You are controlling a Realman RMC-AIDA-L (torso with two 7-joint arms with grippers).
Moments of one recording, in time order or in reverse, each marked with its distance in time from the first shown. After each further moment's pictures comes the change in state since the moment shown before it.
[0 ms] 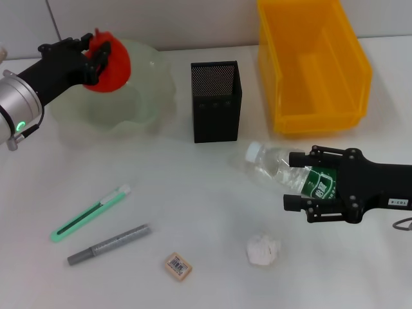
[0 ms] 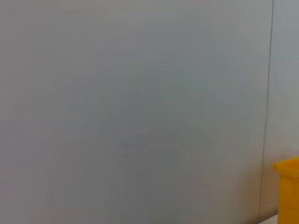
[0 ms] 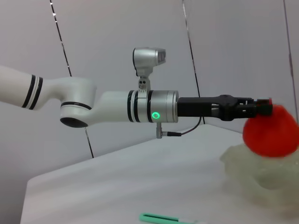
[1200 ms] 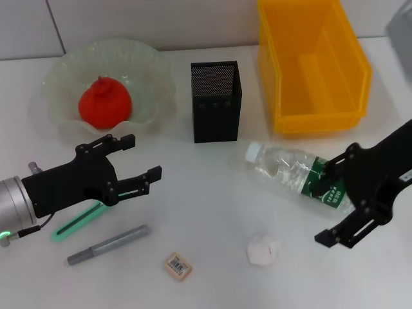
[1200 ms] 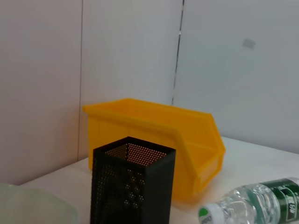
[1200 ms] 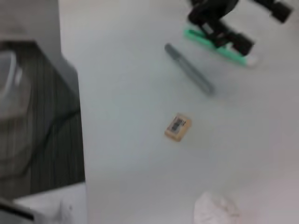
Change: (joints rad) left arm 0.204 0.029 0.013 0.047 0.360 0.515 -0.125; right arm 0.204 0.003 -0.431 -0.834 -0.431 -0.303 0.778
